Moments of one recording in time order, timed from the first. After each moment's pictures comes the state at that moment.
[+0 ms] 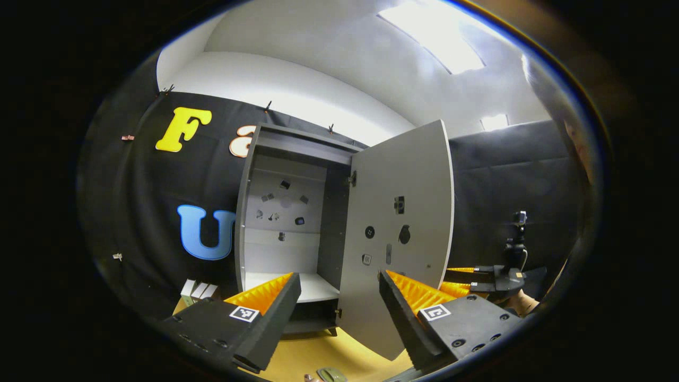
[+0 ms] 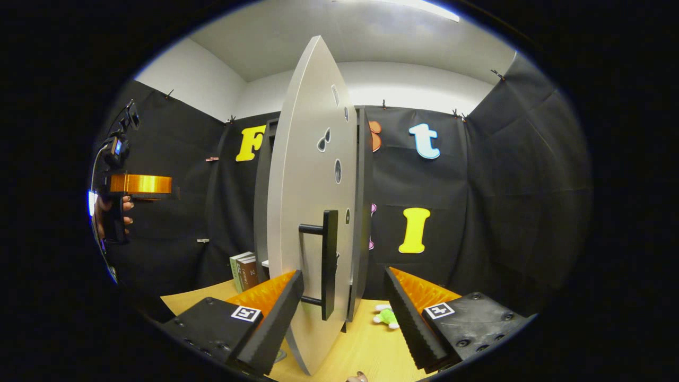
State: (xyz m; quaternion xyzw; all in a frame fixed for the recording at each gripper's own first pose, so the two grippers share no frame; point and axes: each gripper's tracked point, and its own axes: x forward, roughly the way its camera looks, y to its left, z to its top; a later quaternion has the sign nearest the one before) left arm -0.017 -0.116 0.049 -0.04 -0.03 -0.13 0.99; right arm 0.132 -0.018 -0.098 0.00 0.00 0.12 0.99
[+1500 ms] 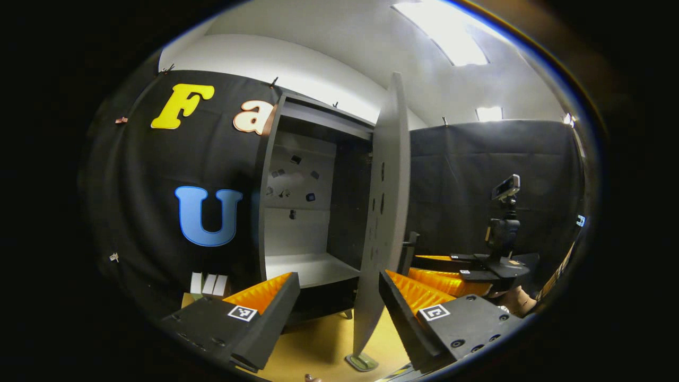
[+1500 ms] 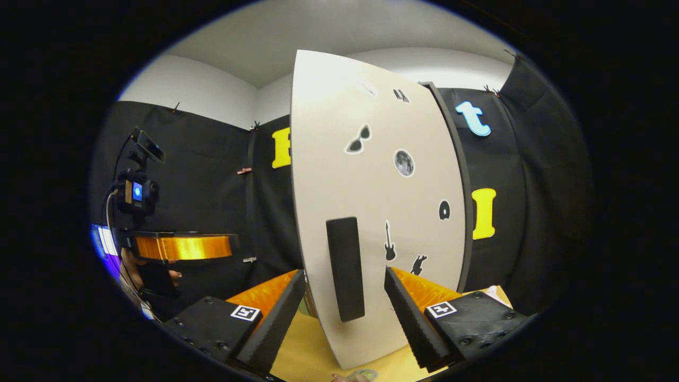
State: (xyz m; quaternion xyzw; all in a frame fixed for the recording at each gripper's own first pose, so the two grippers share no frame) left arm 0.016 -0.013 0.000 -0.04 0.03 -0.19 0.98; right arm 0.129 0.087 -0.084 0.07 0.00 0.20 0.98
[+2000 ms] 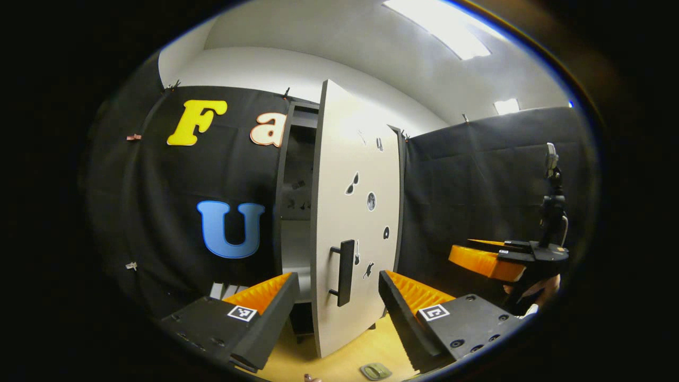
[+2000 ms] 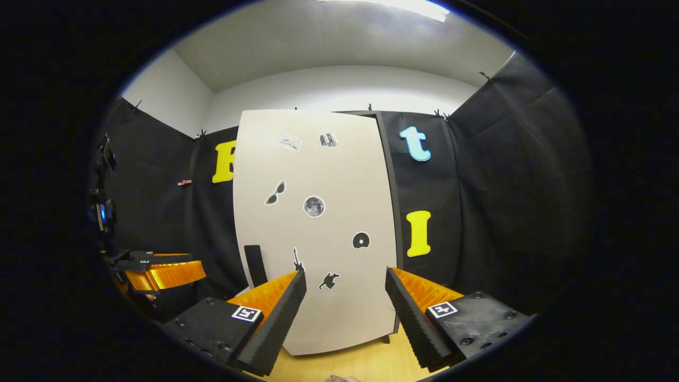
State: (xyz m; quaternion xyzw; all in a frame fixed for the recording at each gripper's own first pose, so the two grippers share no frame) left arm 0.048 -0.022 0.004 -0.01 0.01 -0.07 1.00; right arm 0.155 0.032 -0.073 0.07 -0.02 0.02 1.00
